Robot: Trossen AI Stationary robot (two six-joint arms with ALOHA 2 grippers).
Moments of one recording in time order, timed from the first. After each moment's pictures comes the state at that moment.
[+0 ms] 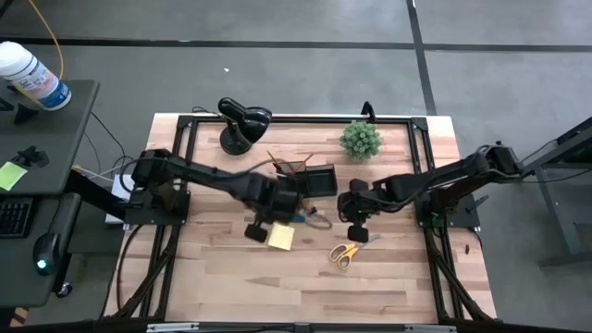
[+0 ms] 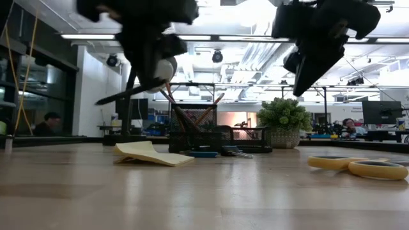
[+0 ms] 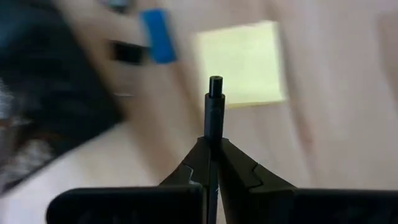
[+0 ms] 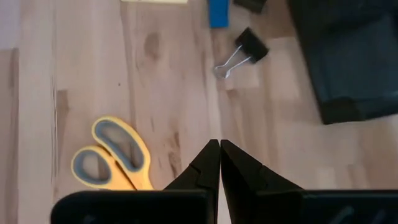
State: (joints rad) left arm -0.05 1.82 1.51 -1.14 -0.04 0.21; right arm 0.19 1.40 0.92 -0.58 0.06 0.31
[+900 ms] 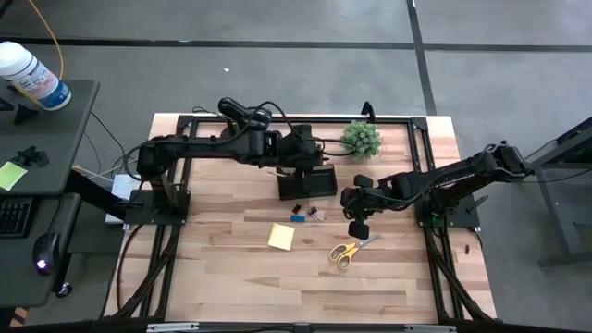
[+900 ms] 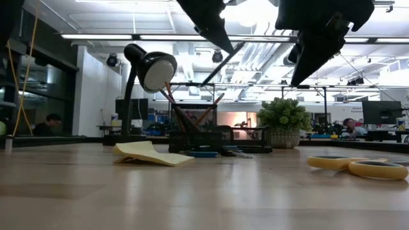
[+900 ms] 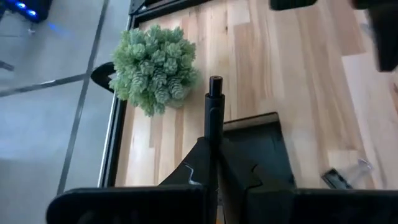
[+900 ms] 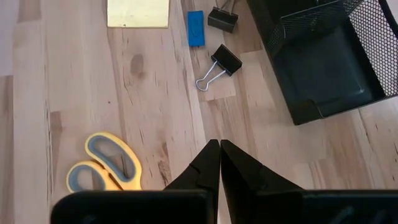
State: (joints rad) left arm 0.22 1.82 1.67 -0.63 -0.24 0.33; right arm 0.20 1.33 0.92 -0.61 0.13 0.36
